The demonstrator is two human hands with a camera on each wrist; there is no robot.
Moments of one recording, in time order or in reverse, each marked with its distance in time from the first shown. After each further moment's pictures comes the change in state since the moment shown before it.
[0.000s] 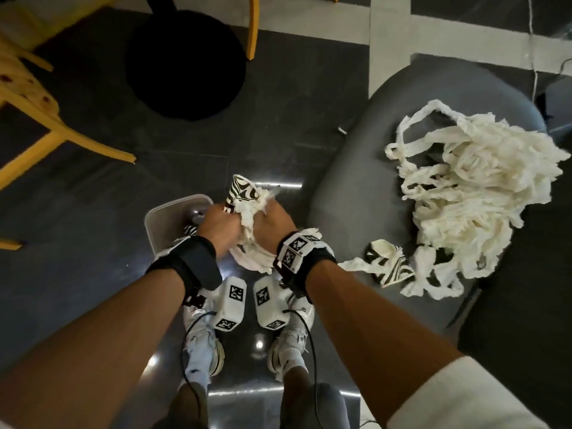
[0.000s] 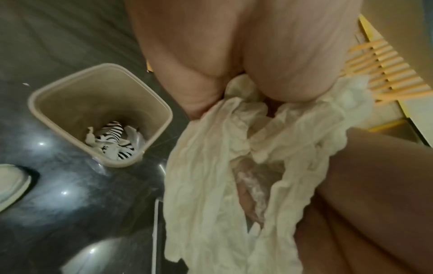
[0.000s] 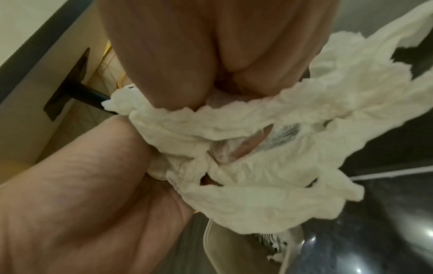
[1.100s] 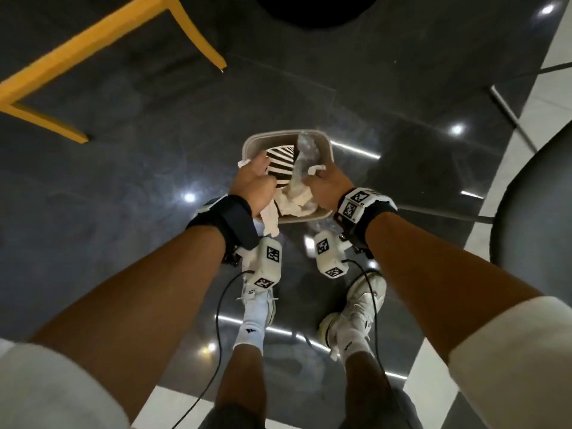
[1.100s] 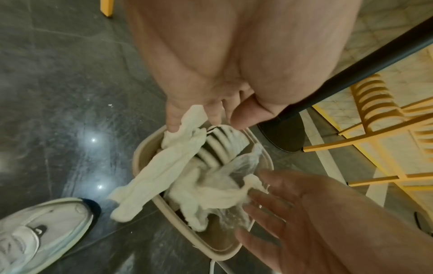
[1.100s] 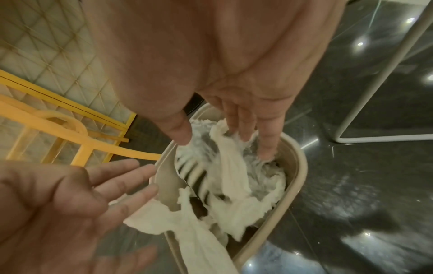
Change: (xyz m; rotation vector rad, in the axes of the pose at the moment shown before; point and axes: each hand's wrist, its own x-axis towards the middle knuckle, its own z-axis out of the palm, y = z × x) left_hand 0.111 -0.193 -0.117 -0.235 0.022 -0.159; right_hand 0.144 0.018 0.195 -0.179 -0.182 0.122
